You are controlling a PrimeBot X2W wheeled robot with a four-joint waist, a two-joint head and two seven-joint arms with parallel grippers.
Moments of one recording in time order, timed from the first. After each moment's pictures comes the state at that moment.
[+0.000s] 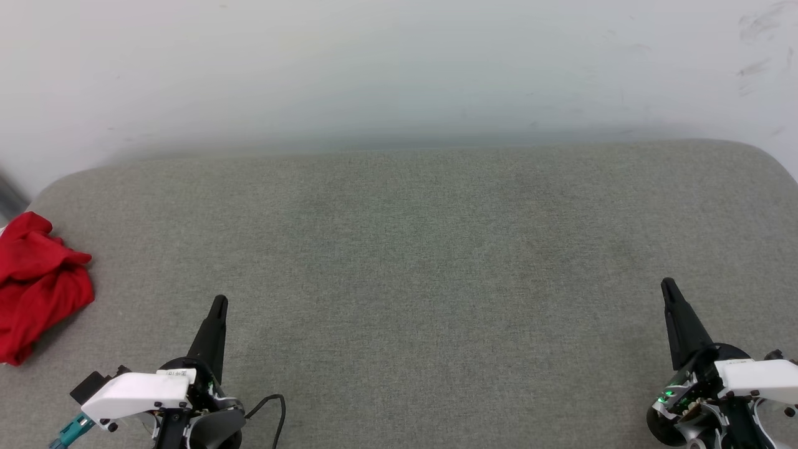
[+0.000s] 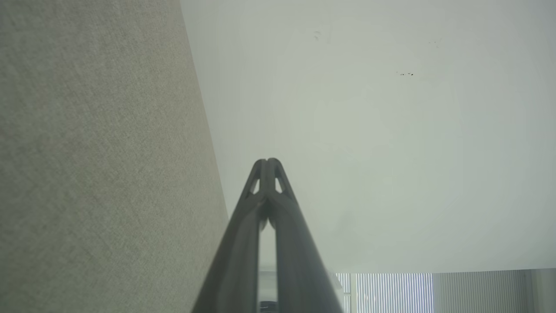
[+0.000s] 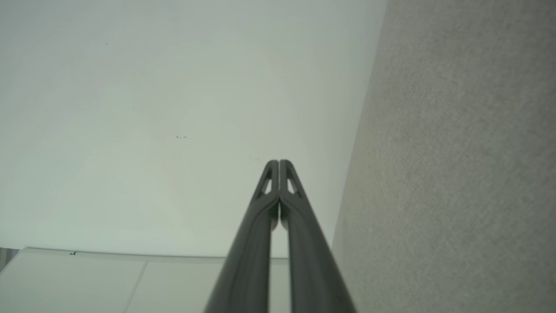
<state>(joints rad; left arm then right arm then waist) -0.11 0.05 0.11 0.25 -1.61 -0.13 0.11 -0.10 -0.05 -0.11 0.25 1.62 0.13 0.11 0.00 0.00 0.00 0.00</state>
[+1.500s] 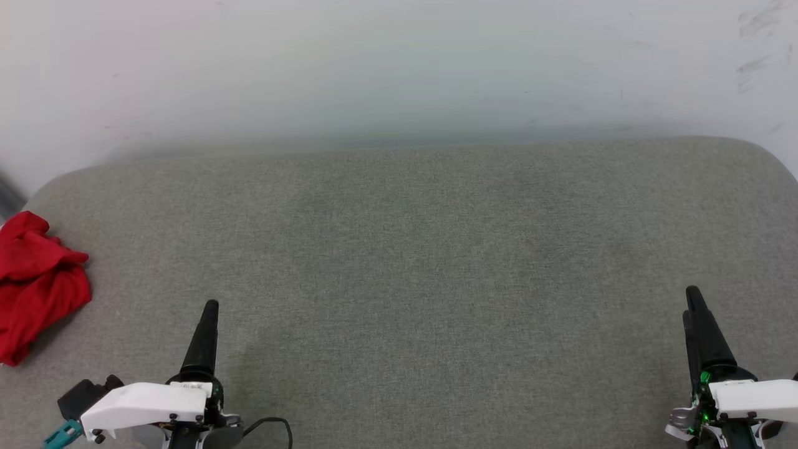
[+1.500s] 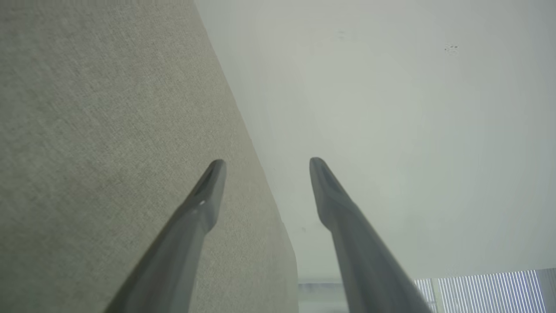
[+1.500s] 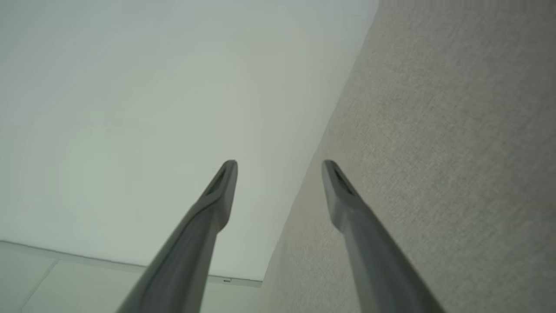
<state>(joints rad) -0.05 0.05 0.11 0.20 -1.37 -0.09 0.02 -0.03 -0.05 -0.14 0.20 1.35 0.13 0.02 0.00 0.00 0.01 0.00</state>
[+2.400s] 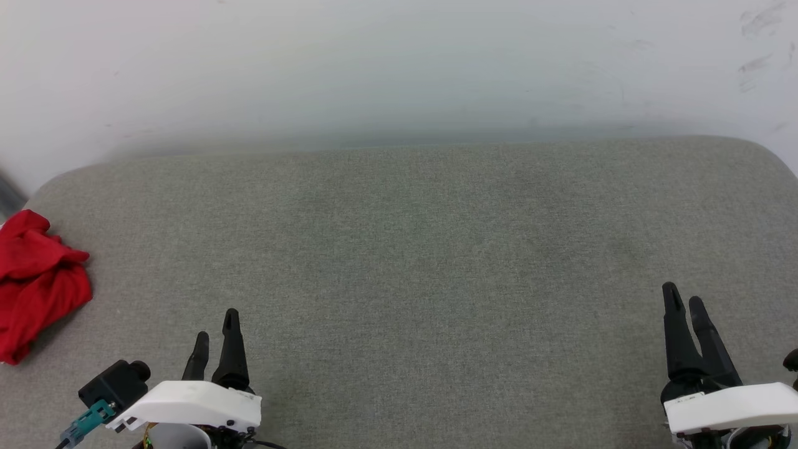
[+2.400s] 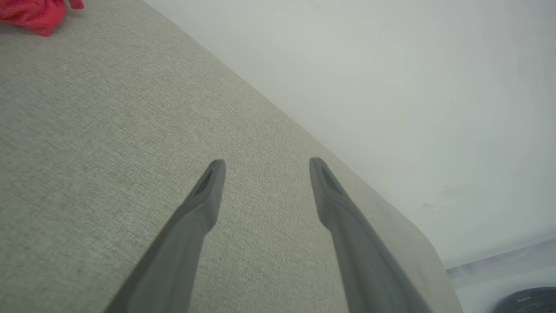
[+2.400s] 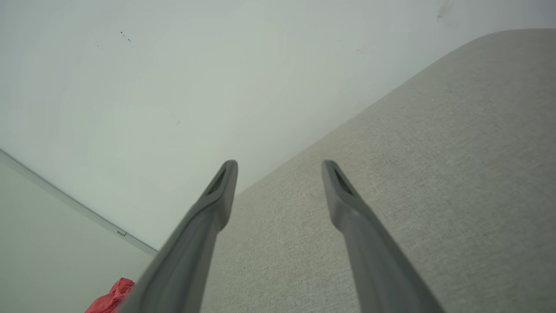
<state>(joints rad) -0.01 0.05 0.02 0.11 -0.79 0.07 -0.08 0.03 -0.05 -0.08 0.03 0.76 0.13 -0.08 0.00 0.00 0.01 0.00</state>
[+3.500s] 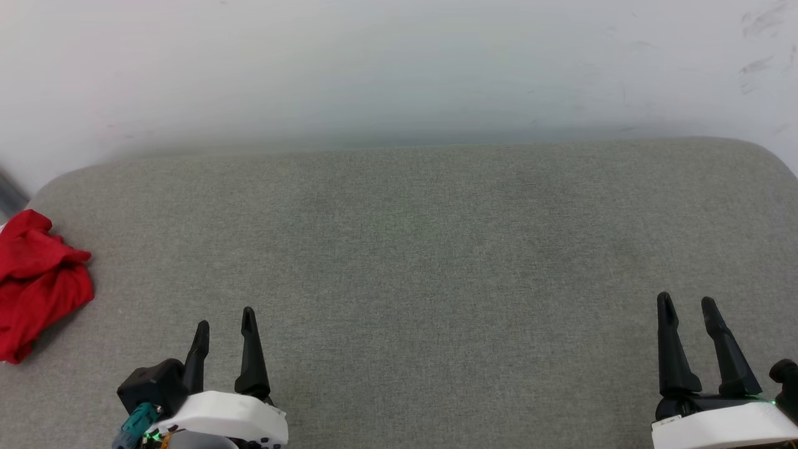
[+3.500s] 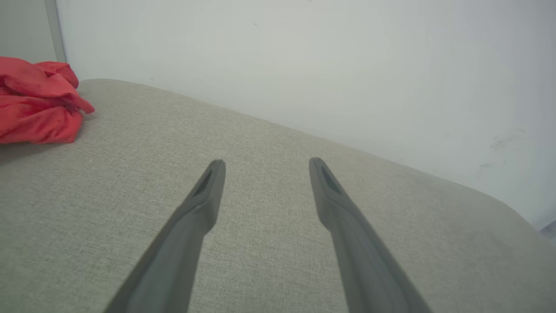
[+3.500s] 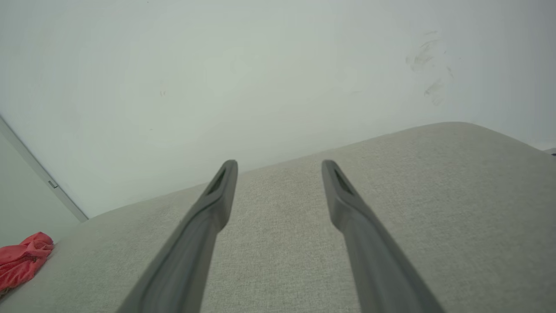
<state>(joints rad) 0.03 0.06 -0.06 0.06 -0.41 0.11 -0.17 0.09 -0.05 -0.06 -0.03 0.38 0.13 -0.17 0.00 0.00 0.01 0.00</state>
